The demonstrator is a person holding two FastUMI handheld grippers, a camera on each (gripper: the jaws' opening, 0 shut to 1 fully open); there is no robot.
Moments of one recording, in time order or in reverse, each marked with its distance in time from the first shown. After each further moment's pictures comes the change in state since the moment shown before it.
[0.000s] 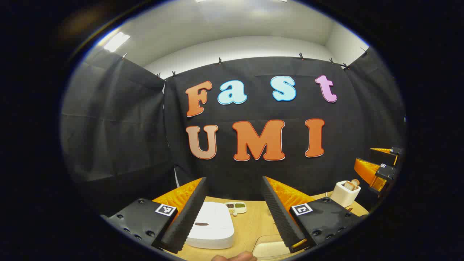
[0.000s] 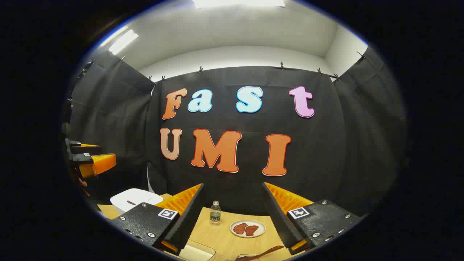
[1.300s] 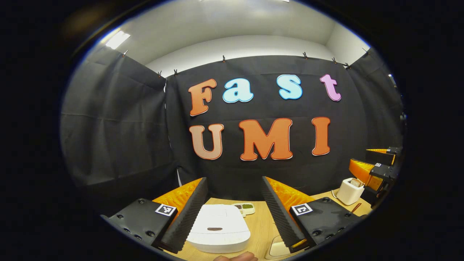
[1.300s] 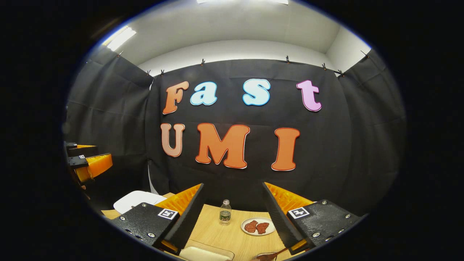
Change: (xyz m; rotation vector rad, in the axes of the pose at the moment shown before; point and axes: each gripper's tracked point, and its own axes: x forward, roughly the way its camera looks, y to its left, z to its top) left arm 0.021 0.050 -0.006 0.006 0.002 0.012; right arm 0.033 0.047 -0.006 0.004 0.054 -0.016
